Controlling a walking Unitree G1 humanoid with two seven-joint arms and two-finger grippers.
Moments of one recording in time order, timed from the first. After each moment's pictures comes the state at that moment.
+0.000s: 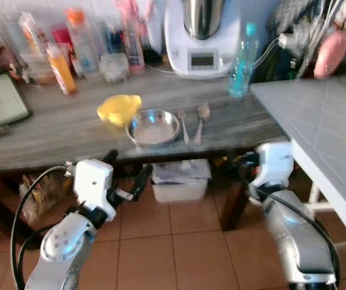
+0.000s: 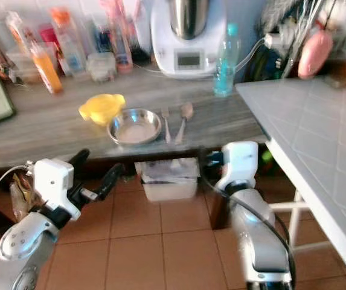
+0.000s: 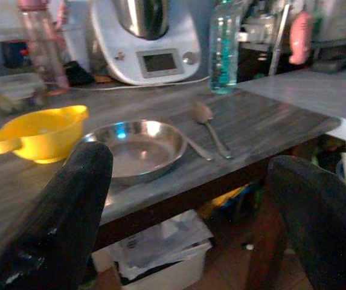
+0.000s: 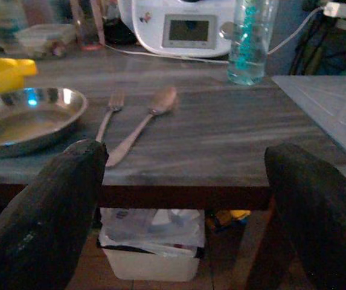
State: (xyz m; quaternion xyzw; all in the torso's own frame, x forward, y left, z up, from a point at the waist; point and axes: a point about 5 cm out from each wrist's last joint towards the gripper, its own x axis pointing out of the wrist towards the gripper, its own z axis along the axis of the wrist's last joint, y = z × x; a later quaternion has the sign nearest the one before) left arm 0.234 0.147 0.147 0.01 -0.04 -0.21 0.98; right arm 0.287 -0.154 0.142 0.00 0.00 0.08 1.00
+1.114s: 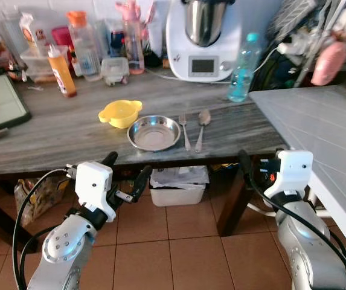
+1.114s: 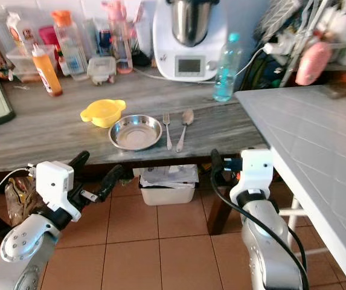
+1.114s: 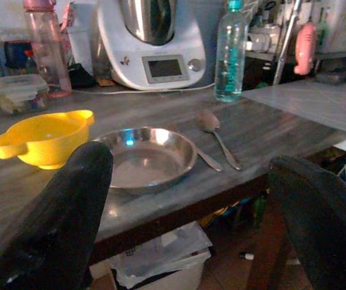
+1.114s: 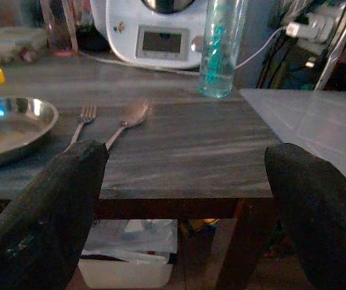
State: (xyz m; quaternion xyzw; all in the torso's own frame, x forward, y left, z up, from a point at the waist) left arm 0.235 0.146 0.142 0.00 -0.04 -0.21 0.98; right arm 0.264 -0.177 0.143 -0.02 0.00 0.02 1.00
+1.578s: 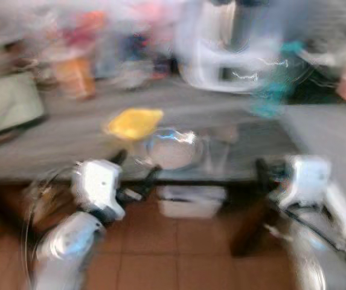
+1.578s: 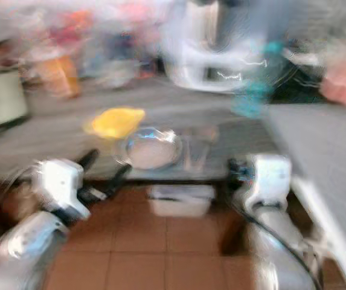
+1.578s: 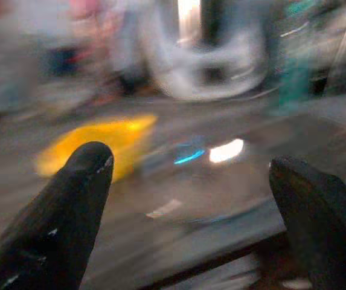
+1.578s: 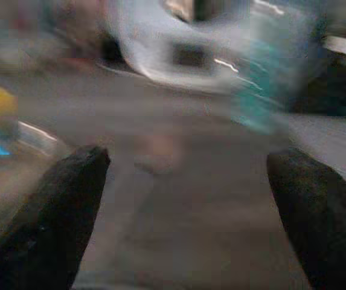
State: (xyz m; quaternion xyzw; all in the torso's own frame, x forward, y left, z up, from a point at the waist) left arm 0.234 0.162 0.134 0.01 -0.03 -0.19 0.98; right arm 0.263 -0.162 0.150 -0.01 -0.01 0.03 1.00
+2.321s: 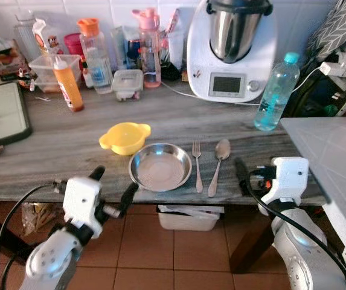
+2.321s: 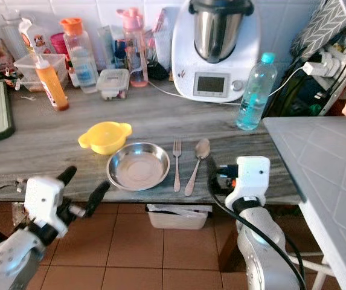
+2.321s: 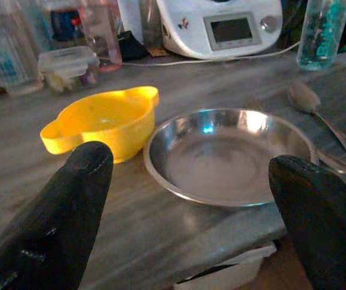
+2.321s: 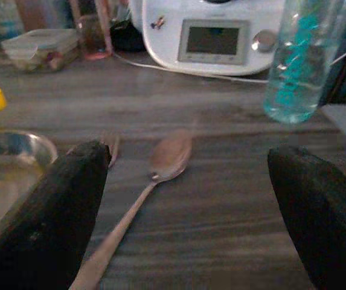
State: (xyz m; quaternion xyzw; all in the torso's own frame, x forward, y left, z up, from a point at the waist) left arm 0.215 0.172 0.122 0.05 0.00 -0.20 0.98; right arm 0.256 -0.164 0.140 0.02 0.03 0.05 1.00
